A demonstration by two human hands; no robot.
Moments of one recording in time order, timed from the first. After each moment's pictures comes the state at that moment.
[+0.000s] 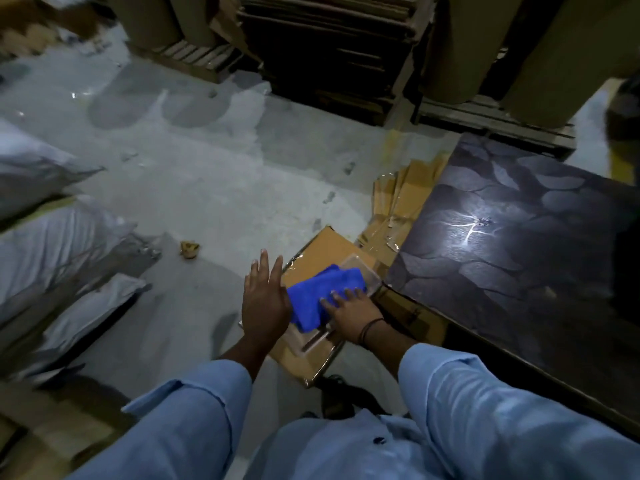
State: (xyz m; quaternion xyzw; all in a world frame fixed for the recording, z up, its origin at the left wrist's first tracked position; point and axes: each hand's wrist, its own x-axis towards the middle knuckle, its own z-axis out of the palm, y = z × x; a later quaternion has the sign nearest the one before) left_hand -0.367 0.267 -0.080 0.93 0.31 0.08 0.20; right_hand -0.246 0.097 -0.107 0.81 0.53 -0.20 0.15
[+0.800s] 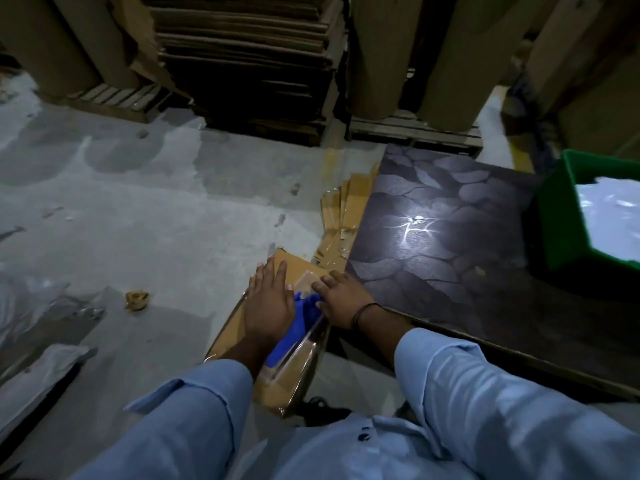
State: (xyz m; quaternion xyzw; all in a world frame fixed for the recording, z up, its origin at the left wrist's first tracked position) left_hand -0.290 0.218 -0.049 0.97 0.16 0.02 0.20; right_hand -0.191 0.051 -0.049 0.89 0.44 -0.13 0.01
